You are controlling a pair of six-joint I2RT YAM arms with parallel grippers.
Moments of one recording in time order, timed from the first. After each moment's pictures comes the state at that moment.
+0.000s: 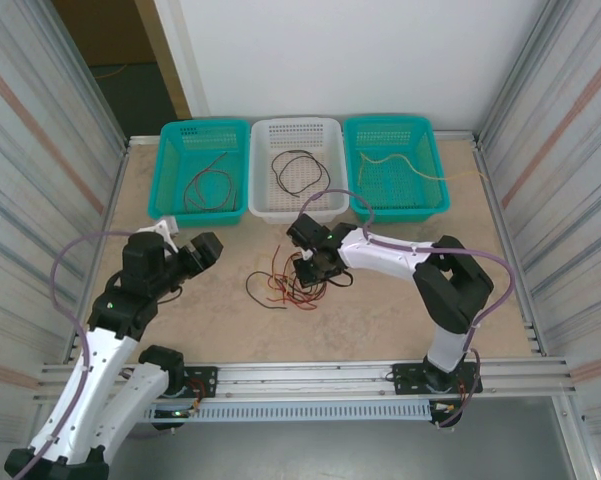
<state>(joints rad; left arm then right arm) -0.28 0.63 0.72 -0.63 0.16 -0.75 0.87 1.78 1.20 -0.66 -0.05 0.48</state>
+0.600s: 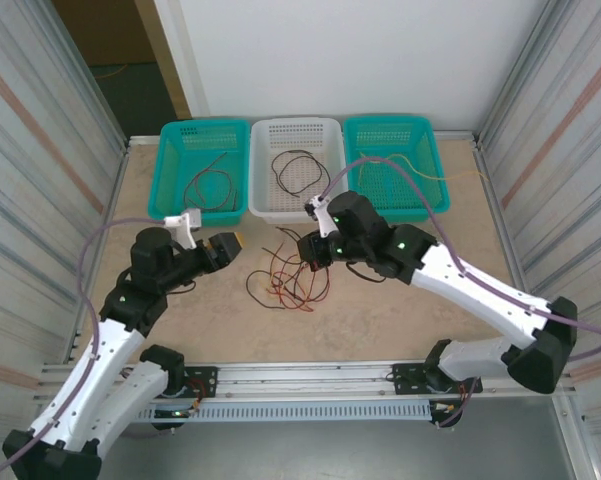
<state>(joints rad) -0.37 0.69 0.66 -0.32 0.42 -0.75 0.90 1.25 1.20 -0.58 -0.14 0.45</state>
